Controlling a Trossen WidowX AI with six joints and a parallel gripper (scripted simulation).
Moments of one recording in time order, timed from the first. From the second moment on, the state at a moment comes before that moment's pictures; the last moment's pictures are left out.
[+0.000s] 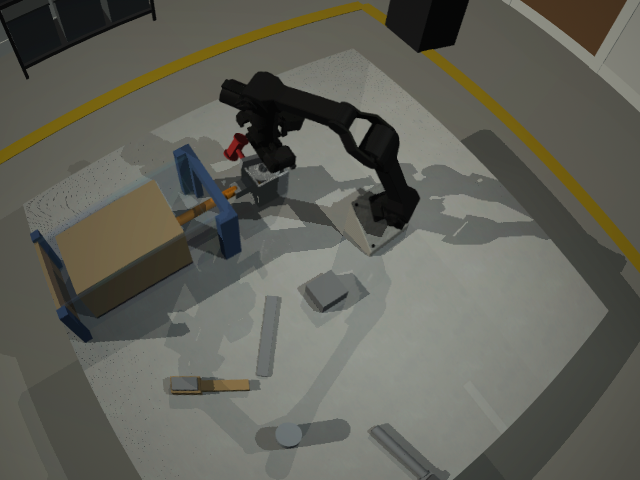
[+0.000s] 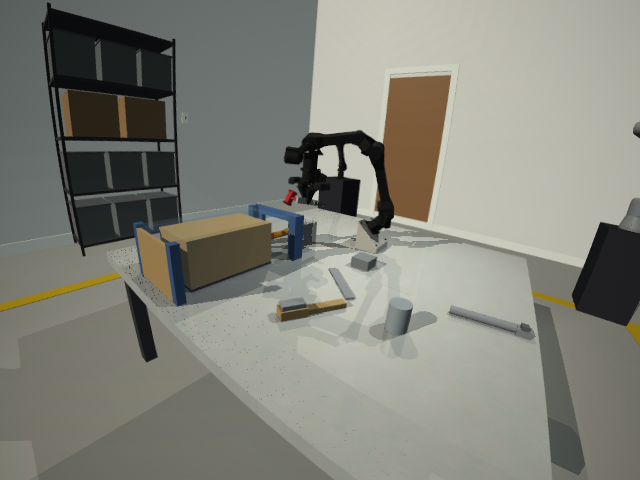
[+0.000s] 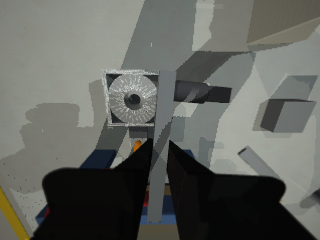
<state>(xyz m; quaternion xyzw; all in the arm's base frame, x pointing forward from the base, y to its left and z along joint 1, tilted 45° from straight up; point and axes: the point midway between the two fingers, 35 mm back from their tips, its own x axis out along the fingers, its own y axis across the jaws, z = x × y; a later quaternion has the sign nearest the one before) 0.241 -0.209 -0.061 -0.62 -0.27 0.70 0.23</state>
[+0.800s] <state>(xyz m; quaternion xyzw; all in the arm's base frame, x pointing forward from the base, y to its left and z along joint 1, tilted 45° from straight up) 0.213 -0.222 -0.091 -0.63 -0.18 0.73 0.21</state>
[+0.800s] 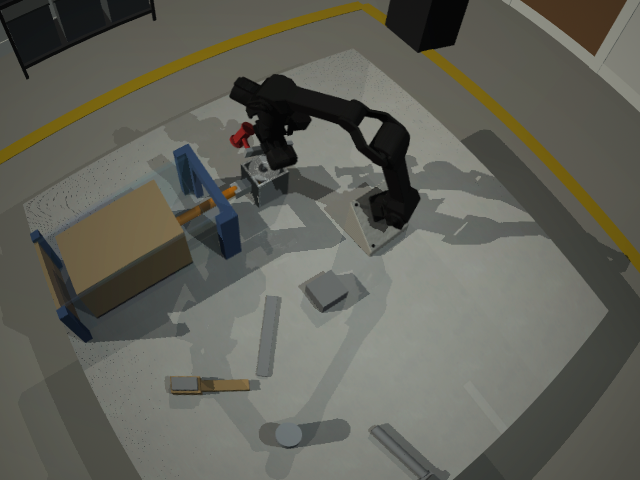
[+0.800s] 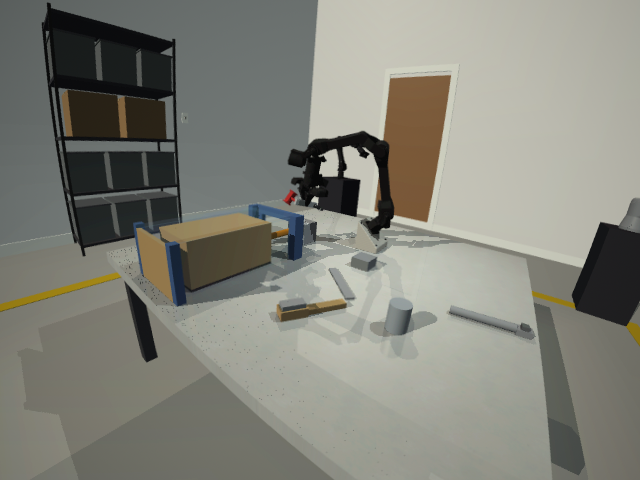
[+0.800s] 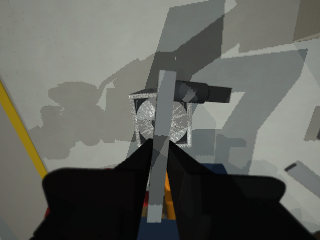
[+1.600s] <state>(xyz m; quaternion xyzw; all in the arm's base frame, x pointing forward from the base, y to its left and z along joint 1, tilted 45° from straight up) 0.213 -0.220 -0.092 -0.67 -0.05 0.74 0.06</state>
